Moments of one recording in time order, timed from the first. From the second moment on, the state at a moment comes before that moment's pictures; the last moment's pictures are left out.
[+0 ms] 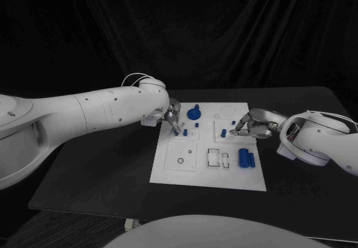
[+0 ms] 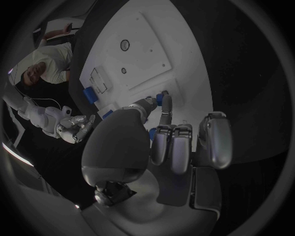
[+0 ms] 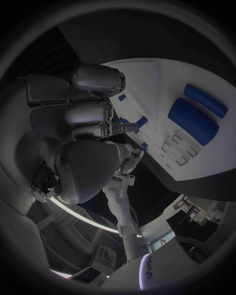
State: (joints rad) left arm 1.34 -0.47 -0.21 1.10 -1.15 0.36 -0.42; left_hand 1.32 -0.13 0.36 0.15 0.44 1.12 0.05 0.22 0.70 1.47 -0.03 1.51 1.31 1.47 -0.09 1.57 1.31 0.05 1.46 0.03 1.29 1.31; right arm 1.27 -0.92 -0.21 1.58 -1.20 -0.15 -0.08; right_hand 1.28 0.18 -0.18 0.29 0.38 0.97 0.08 0.26 0.32 1.46 0.01 1.50 1.44 1.47 -0.05 1.50 1.31 0.05 1.45 0.05 1.30 1.31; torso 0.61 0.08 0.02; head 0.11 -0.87
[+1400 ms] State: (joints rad) left arm 1.34 -0.43 -0.21 1.04 -1.15 0.41 -0.41; left_hand 1.32 -0.12 0.36 0.15 0.41 1.11 0.05 0.22 0.71 1.47 -0.03 1.50 1.31 1.47 -0.09 1.57 1.31 0.05 1.46 0.03 1.28 1.31; right arm 1.26 -0.93 -0.21 1.58 -1.20 -0.15 -0.08; right_hand 1.28 0.18 -0.18 0.29 0.38 0.97 0.08 0.26 0.32 1.47 0.01 1.50 1.44 1.46 -0.05 1.49 1.31 0.05 1.45 0.05 1.29 1.31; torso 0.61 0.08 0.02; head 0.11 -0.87
